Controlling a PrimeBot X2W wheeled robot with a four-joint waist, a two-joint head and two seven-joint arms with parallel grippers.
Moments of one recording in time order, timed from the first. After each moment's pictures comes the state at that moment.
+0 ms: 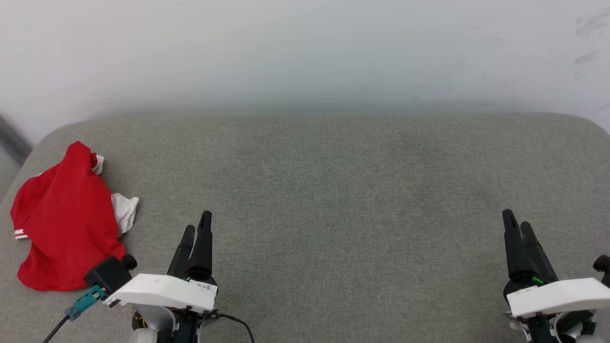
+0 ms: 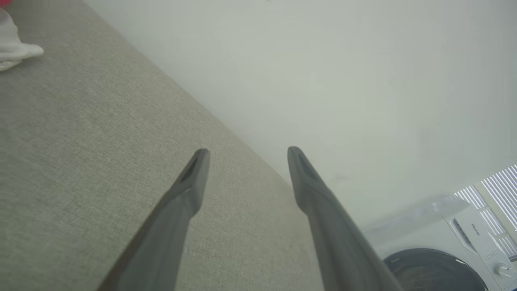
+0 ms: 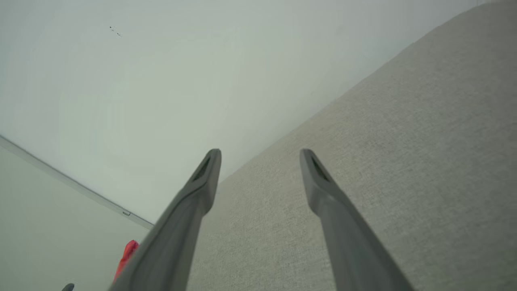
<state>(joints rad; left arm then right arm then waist) -0.11 0.05 -0.05 0.23 -0.96 -0.13 -0.08 -0.03 -0.06 -0.08 0.12 0.82 0.13 -0.05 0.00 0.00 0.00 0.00</state>
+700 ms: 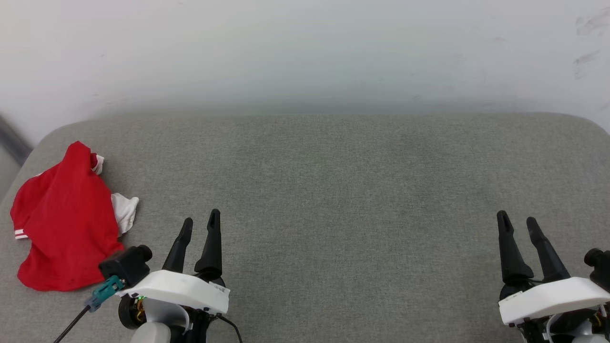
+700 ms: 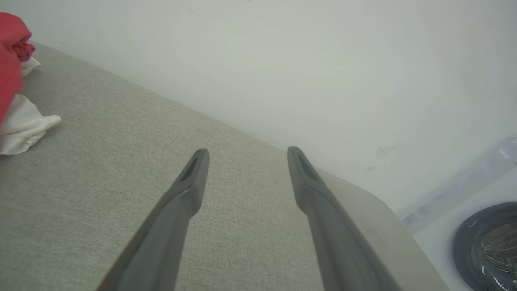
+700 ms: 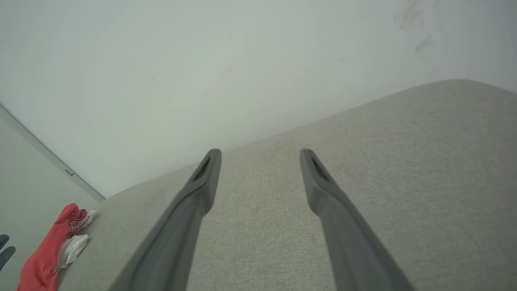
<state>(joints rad) -0.13 0.05 -0.06 0.25 -0.64 -0.12 -0.14 -0.01 -0.05 -0.09 0.05 0.50 0.13 -0.03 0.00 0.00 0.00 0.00</state>
